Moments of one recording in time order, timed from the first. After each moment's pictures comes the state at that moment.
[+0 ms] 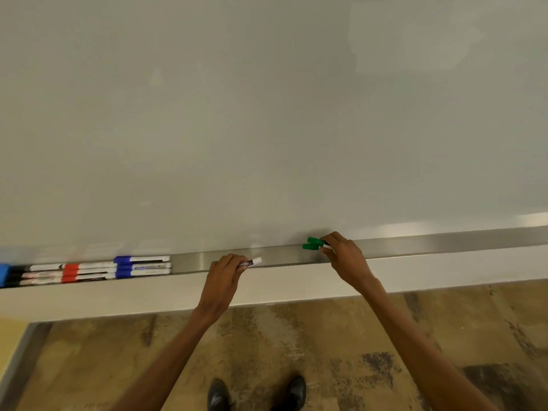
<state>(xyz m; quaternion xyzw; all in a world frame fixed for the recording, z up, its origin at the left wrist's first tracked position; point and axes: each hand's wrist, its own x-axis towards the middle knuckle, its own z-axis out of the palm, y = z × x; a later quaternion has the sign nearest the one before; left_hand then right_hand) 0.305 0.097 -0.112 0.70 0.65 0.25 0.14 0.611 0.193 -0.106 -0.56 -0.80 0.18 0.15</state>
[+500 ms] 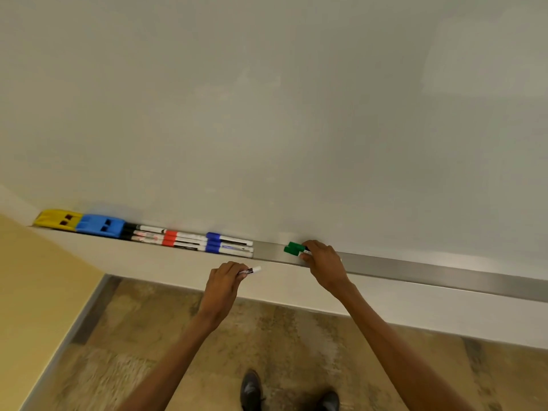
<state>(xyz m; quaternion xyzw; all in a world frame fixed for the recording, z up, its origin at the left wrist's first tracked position) 0.150 0.000 -0.107 0.61 0.74 0.24 0.11 0.379 0.151 -0.101 -0.46 -0.85 0.23 0.14</state>
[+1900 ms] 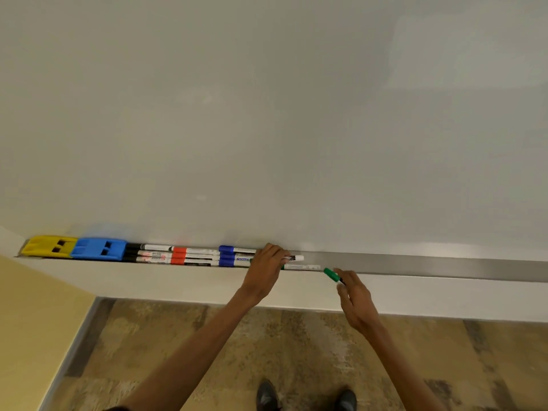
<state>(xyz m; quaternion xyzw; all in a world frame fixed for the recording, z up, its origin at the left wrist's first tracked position) 0.142 0.083 -0.104 0.74 0.63 0.22 0.10 0.395 0.081 -0.135 -0.55 -0.74 0.30 0.23</state>
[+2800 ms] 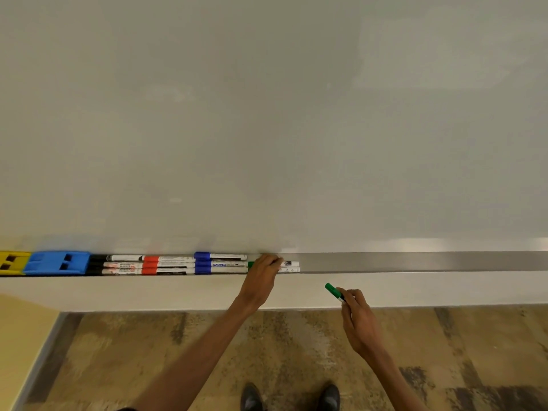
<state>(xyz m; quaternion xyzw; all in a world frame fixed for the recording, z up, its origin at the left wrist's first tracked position) 0.177 0.097 -0.135 0.74 0.62 0.20 0.16 0.443 0.048 -0.153 -0.61 -0.73 0.24 0.19</state>
